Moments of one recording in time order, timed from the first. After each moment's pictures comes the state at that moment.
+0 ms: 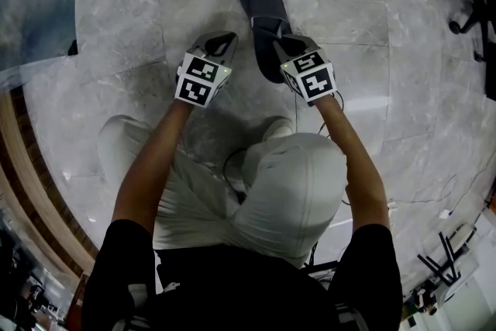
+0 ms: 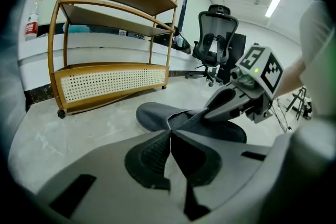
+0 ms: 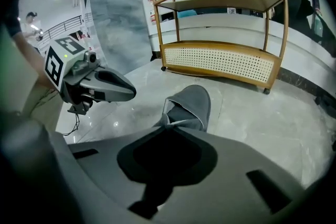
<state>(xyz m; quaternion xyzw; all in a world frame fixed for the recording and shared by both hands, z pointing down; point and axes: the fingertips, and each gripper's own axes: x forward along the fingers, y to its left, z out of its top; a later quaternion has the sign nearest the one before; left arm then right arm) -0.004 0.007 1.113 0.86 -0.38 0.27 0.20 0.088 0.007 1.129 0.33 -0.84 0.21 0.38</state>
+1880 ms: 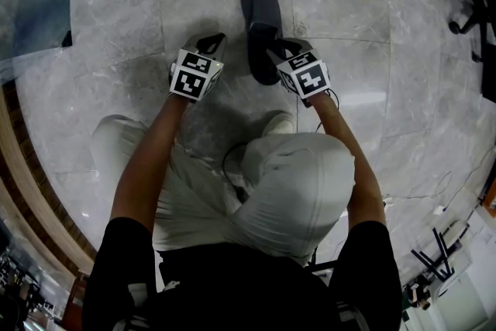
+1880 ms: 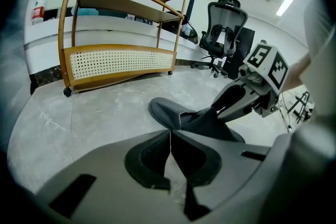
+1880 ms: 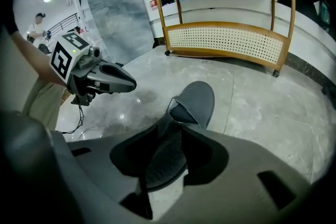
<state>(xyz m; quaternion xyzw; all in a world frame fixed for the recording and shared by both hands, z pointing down) -0.042 0.028 1.162 0.83 -0.38 0.31 0.25 0.076 0.043 1.178 0.29 -0.82 0.25 0.42</state>
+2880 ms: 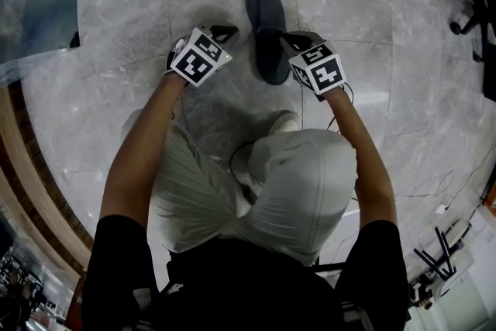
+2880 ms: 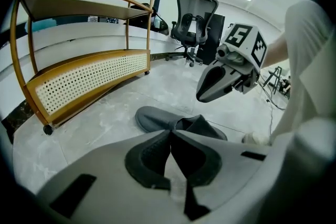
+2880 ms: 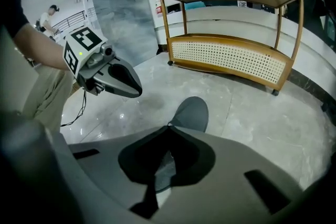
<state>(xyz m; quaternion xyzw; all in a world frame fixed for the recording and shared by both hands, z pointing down) -0.027 0.006 1.129 0.88 -0.24 0.38 0.16 0.070 0.014 1.128 0.29 -0.84 0.22 0.41</state>
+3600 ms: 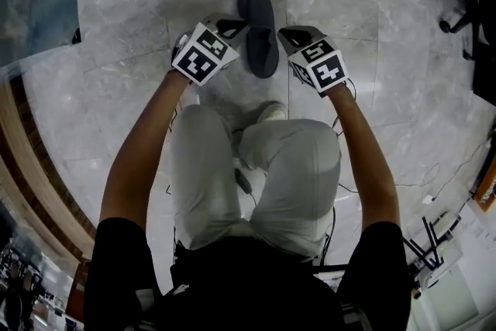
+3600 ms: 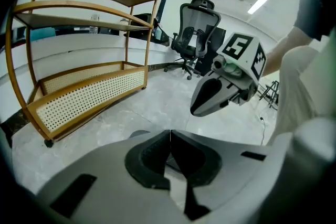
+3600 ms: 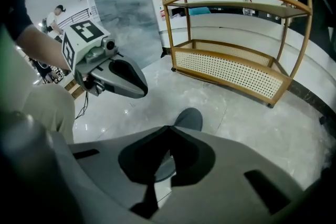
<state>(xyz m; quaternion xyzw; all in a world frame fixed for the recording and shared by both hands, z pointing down) 0.013 -0.014 1.035 0.89 -0.24 0.33 0.19 0.081 -0.004 1.051 0.25 -0.84 0.22 0.43</state>
